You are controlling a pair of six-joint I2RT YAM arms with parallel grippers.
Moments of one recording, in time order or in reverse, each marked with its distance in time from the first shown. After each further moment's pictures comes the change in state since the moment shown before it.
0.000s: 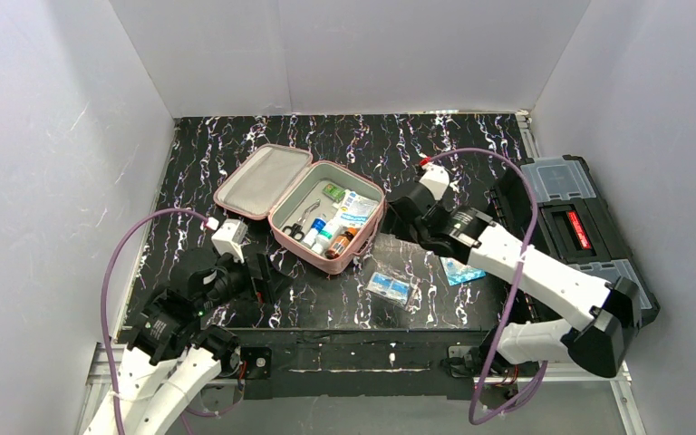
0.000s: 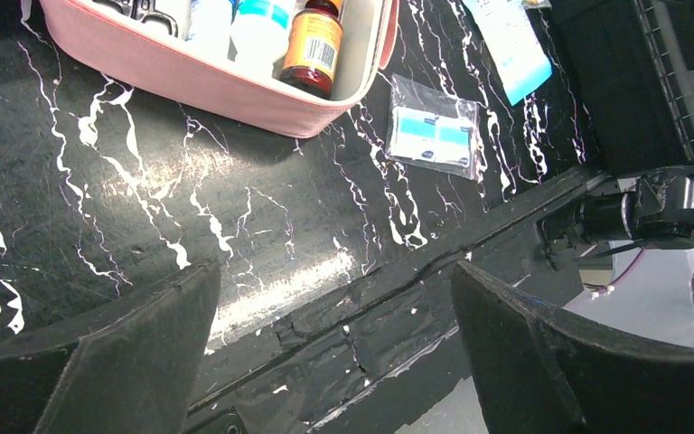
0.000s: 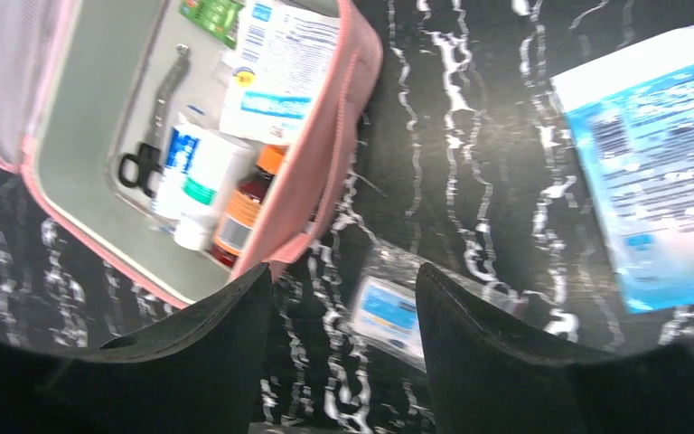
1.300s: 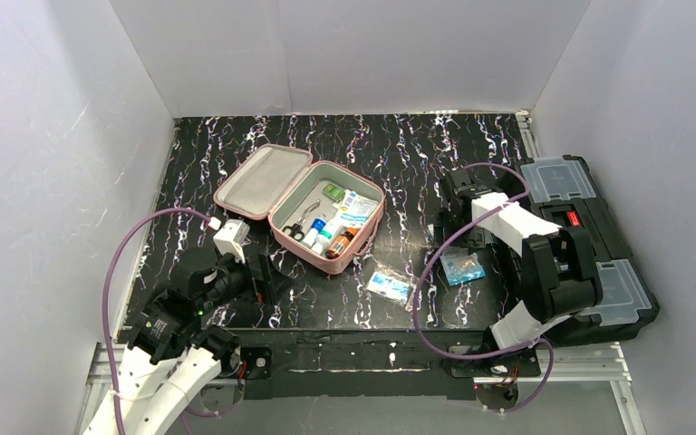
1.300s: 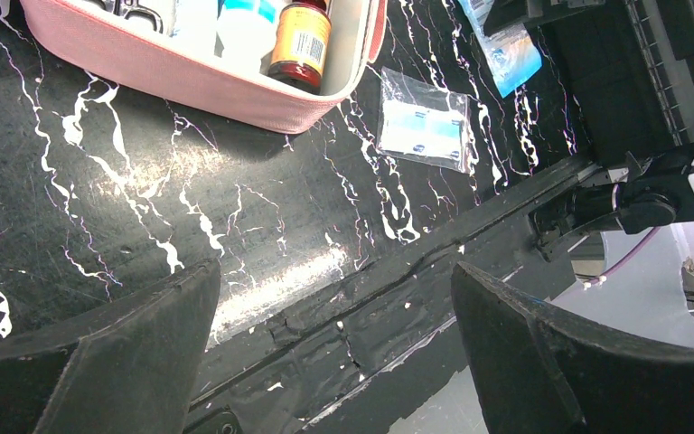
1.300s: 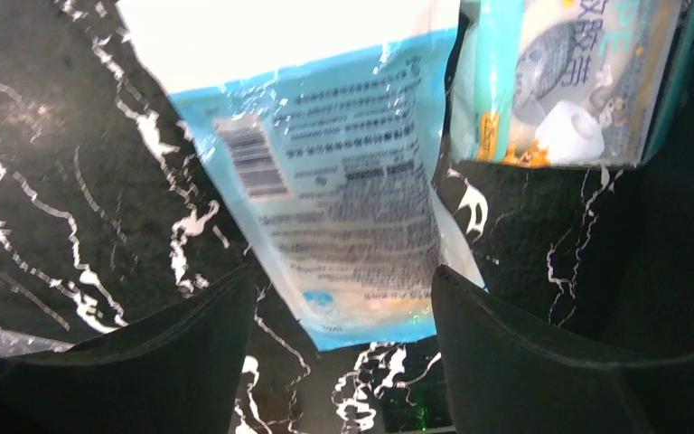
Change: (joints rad) left arm 0.000 0.012 0.000 0.001 0.029 0.001; right arm -0.592 0.273 -0.159 -0.072 -0.324 -0.660
